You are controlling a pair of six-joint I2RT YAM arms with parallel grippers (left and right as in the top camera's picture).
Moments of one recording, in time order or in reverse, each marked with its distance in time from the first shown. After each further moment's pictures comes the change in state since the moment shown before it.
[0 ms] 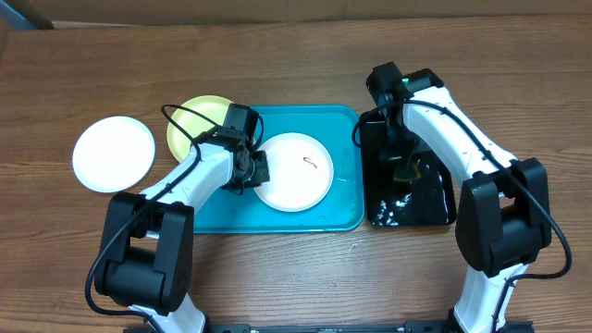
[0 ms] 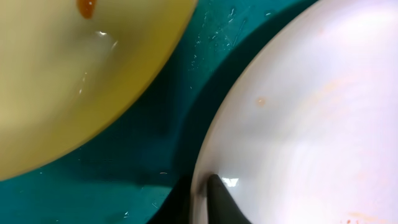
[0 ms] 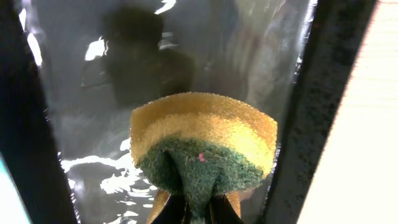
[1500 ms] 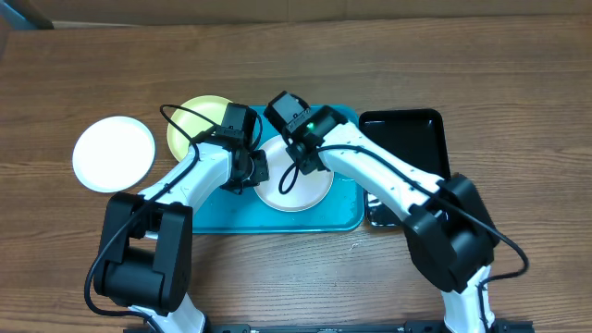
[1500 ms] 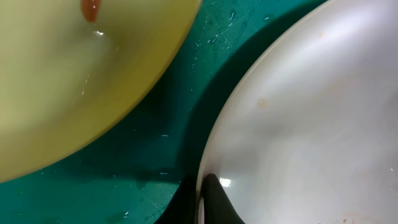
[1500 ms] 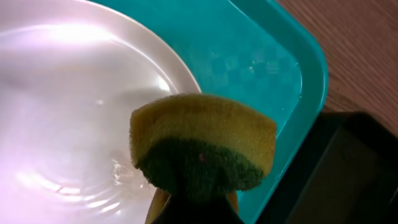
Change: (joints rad) left arm 0.002 -0.002 0.001 0.001 0.012 0.001; right arm 0.400 0.070 0.069 0.317 0.124 -0.167
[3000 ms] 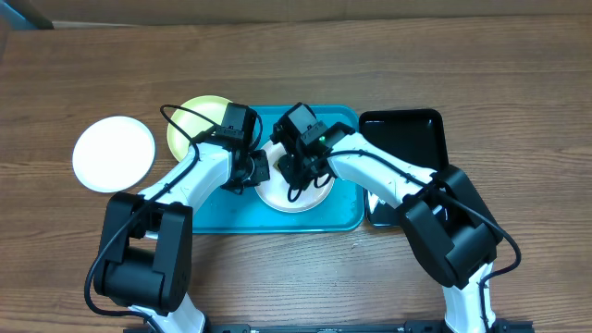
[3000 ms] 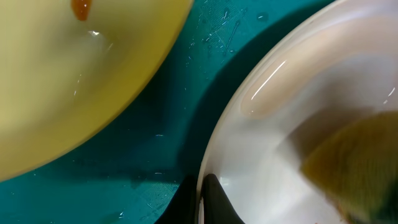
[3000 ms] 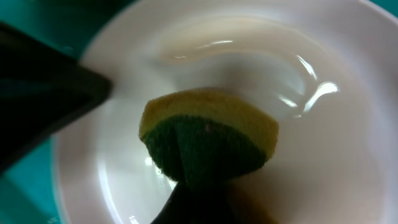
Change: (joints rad) left arm 0.000 0.000 0.000 0.002 0.014 0.000; right arm -0.045 0.002 -0.188 0.290 -0.559 -0.004
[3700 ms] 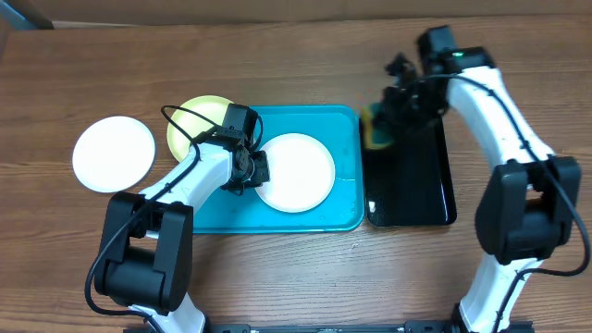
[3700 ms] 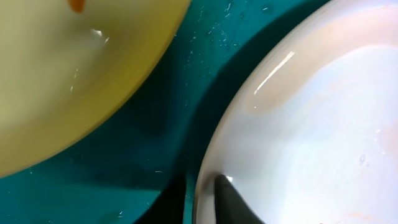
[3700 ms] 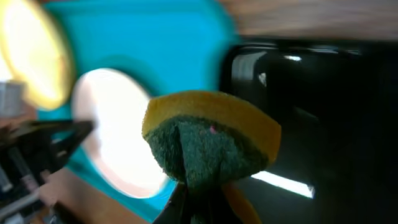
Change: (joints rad) left arm -0.001 0.002 -0.002 -0.004 -0.002 0.000; right arm -0.577 -0.045 0.249 -0.492 -0.307 0.005
